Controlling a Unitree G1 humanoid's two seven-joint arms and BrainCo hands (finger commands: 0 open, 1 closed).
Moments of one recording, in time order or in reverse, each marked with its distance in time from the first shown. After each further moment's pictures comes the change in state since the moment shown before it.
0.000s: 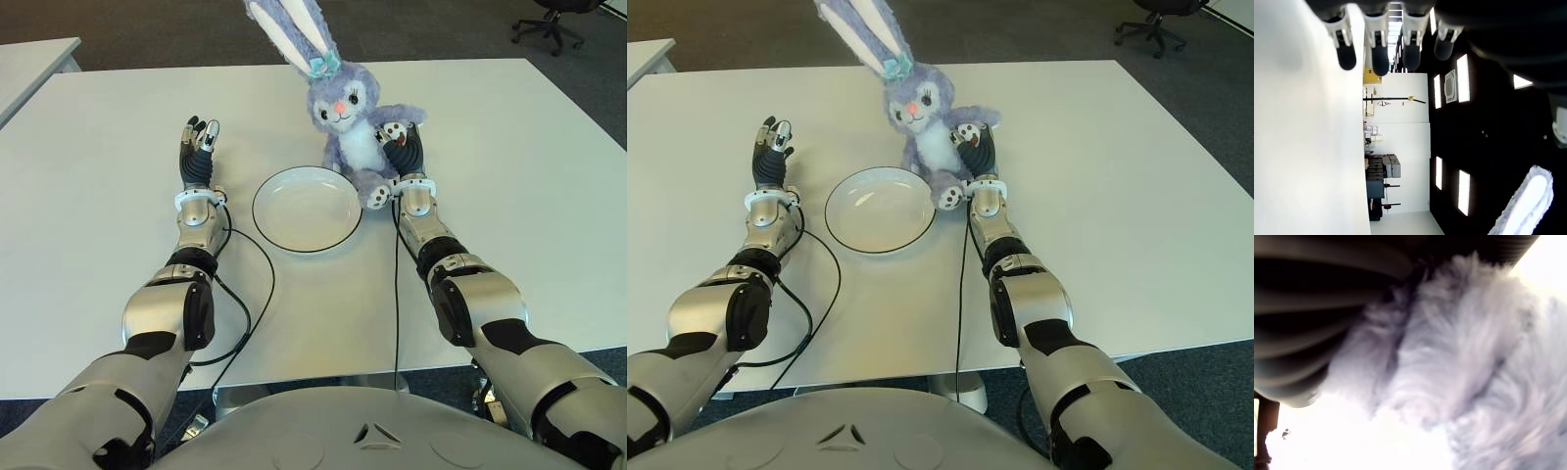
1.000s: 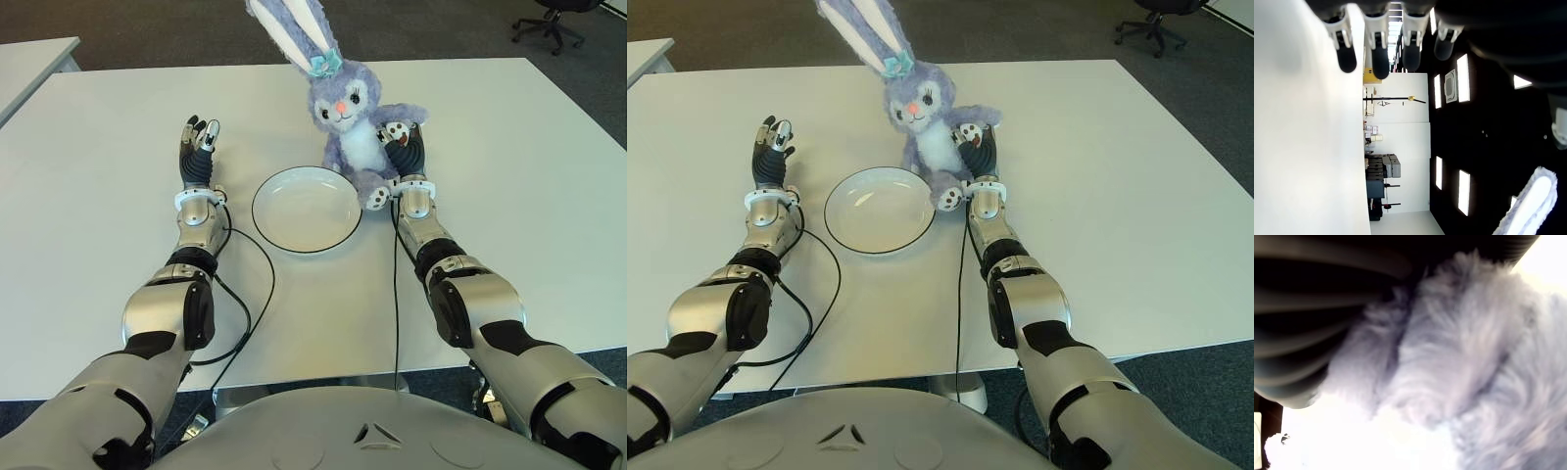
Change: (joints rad) left arm -0.001 0.000 0.000 0.000 0.000 0.000 0.000; right arm 0.007 0.008 -0.001 0.000 -0.012 -0.043 -0.050
